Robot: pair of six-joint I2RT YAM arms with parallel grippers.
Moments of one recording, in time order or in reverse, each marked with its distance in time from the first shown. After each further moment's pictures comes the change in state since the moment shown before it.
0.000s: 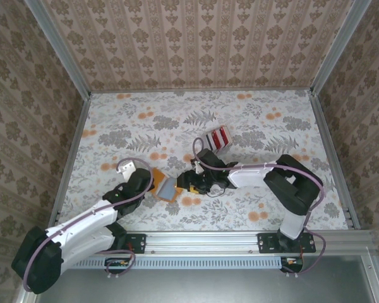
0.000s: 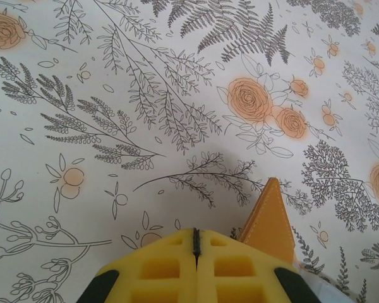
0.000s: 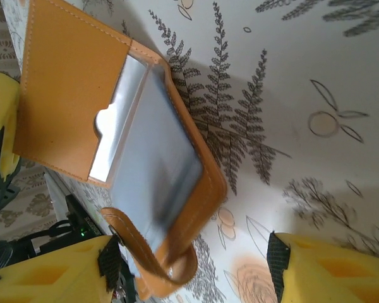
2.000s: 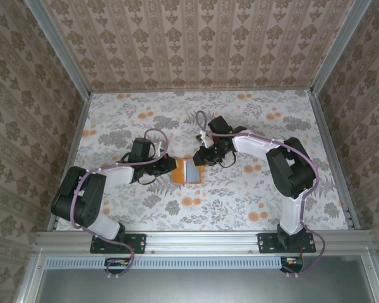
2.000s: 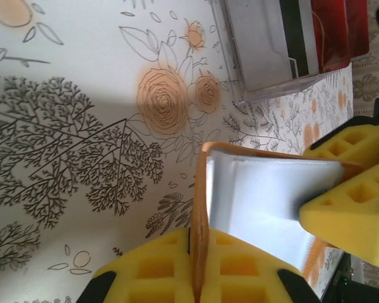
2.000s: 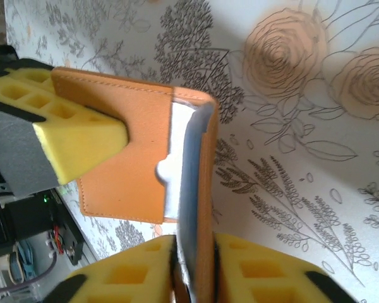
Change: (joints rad) left arm 0.307 0.625 0.290 0.360 1.103 0.328; right arm -0.311 0.114 0.389 -0.594 -0.179 -0.682
